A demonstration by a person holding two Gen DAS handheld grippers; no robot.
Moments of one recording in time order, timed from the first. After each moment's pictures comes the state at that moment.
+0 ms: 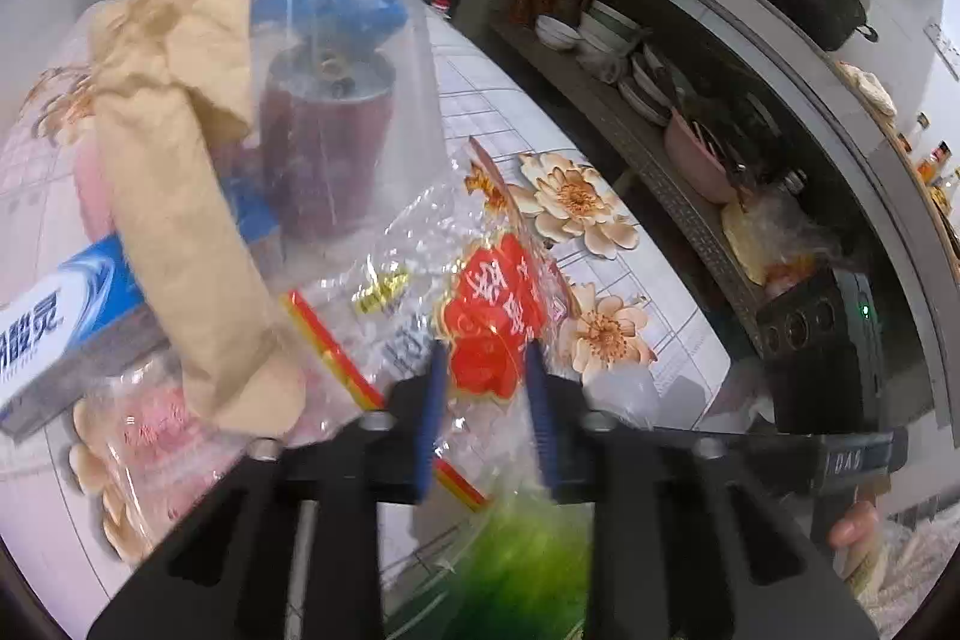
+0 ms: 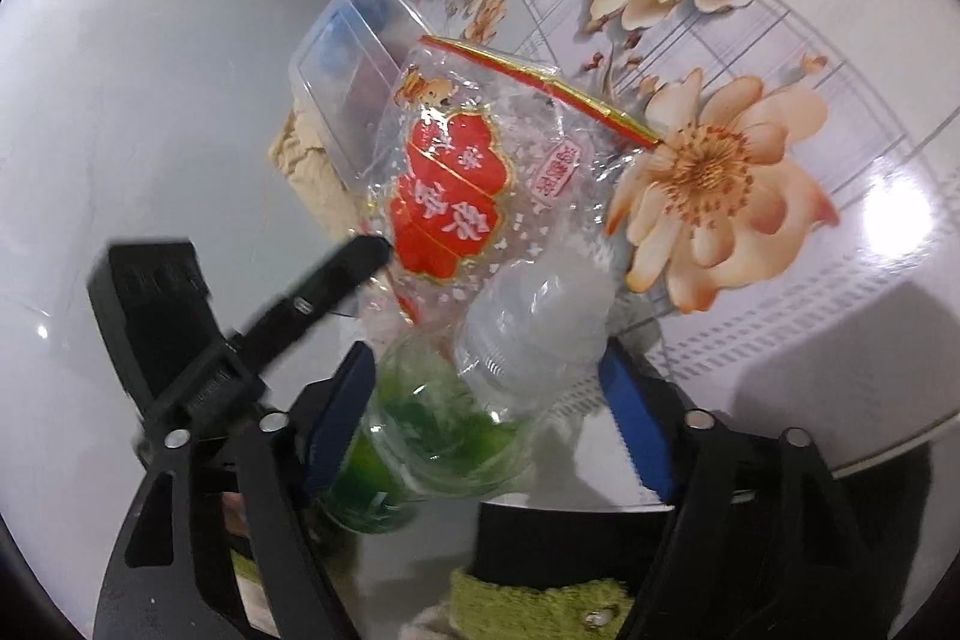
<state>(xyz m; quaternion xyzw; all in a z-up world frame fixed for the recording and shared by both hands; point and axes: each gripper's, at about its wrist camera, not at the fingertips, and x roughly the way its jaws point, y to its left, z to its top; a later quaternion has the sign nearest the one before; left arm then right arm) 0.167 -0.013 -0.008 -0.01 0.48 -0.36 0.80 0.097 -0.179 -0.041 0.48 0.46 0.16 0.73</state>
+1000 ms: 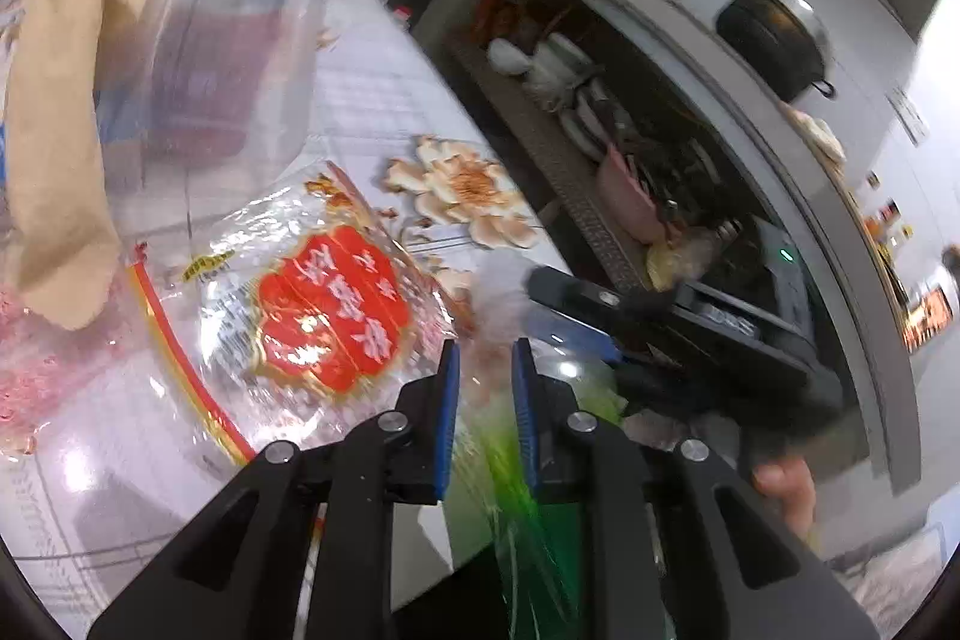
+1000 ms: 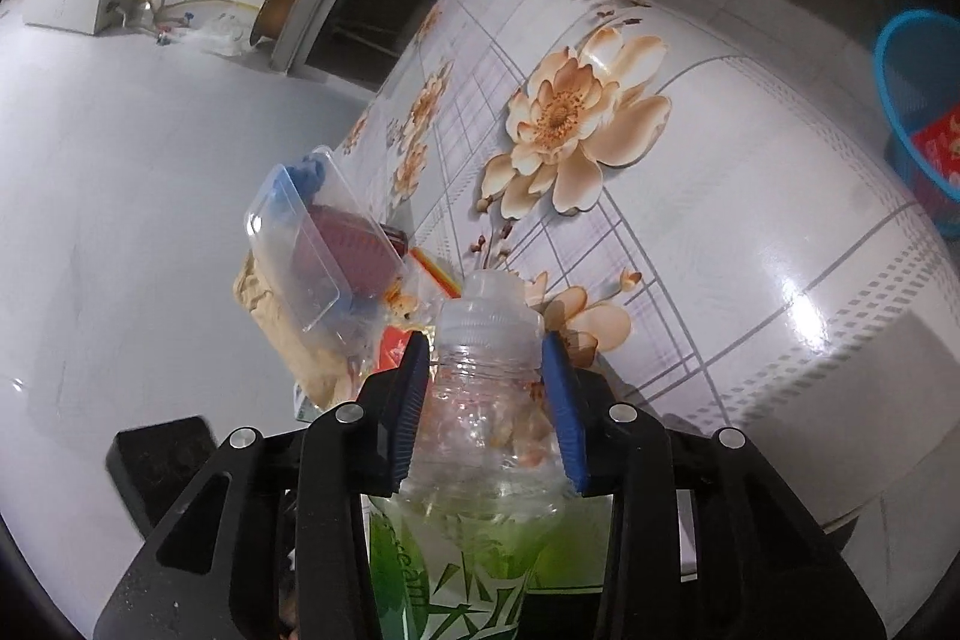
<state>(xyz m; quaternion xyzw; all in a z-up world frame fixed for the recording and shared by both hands) 0.123 -0.052 -0.026 -0.11 0.46 -0.41 0.78 0.095 -0.258 -0.037 0.47 0.41 0.07 0.78</state>
